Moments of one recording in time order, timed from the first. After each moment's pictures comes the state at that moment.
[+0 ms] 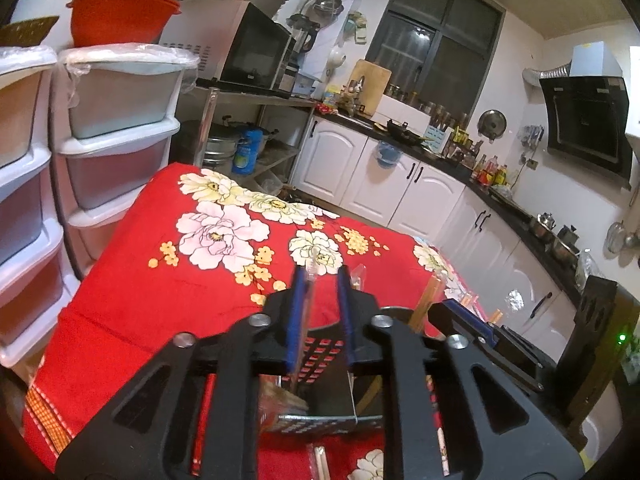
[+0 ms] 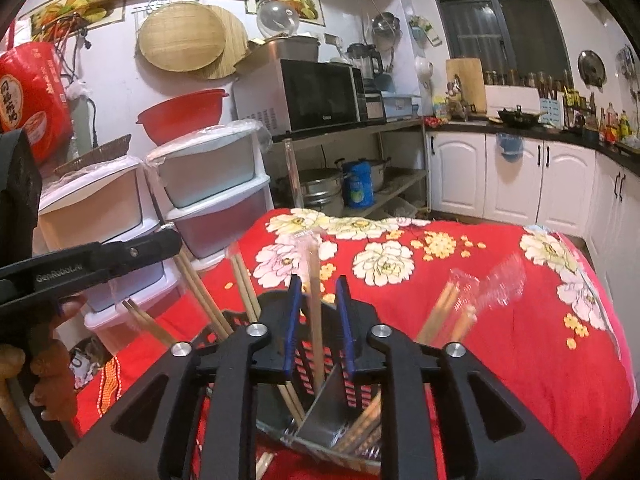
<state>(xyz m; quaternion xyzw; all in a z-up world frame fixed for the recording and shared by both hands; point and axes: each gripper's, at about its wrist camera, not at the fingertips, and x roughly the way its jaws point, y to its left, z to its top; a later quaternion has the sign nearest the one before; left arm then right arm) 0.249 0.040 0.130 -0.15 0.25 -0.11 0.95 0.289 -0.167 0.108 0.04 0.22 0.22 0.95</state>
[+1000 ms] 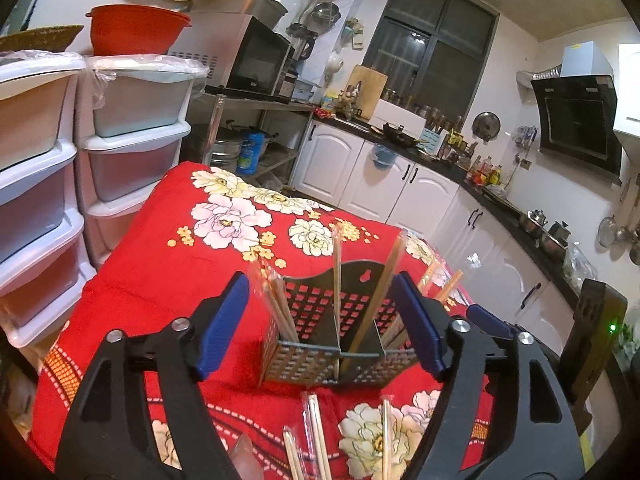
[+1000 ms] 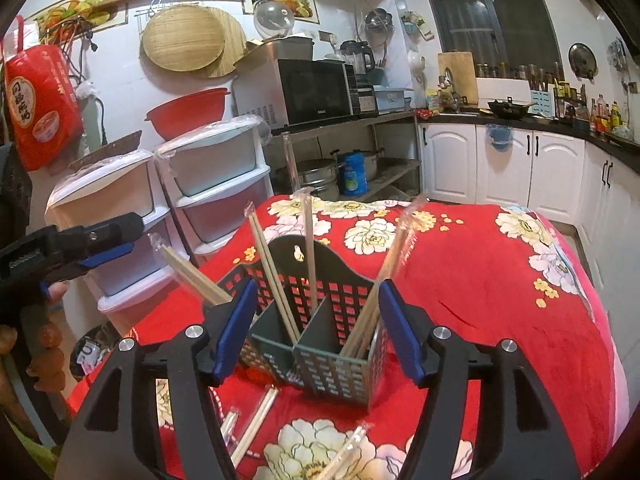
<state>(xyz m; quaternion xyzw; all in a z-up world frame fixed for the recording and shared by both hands) 0.174 0.045 0.140 -0.14 0.24 -0.11 0.95 0.218 -0.203 0.111 0.04 0.23 0.22 0.95</state>
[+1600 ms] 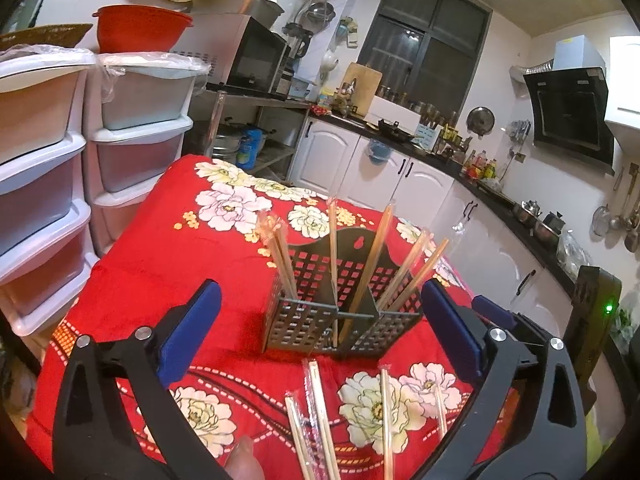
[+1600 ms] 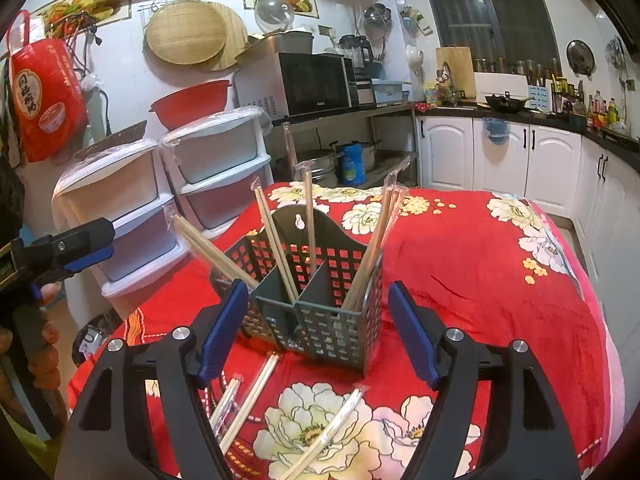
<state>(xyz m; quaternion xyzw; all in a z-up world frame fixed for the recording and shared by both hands) 0.139 0.047 0.126 -0.14 0.24 -0.12 0.95 0.187 -0.211 0.103 0.03 0.24 0.21 0.95</state>
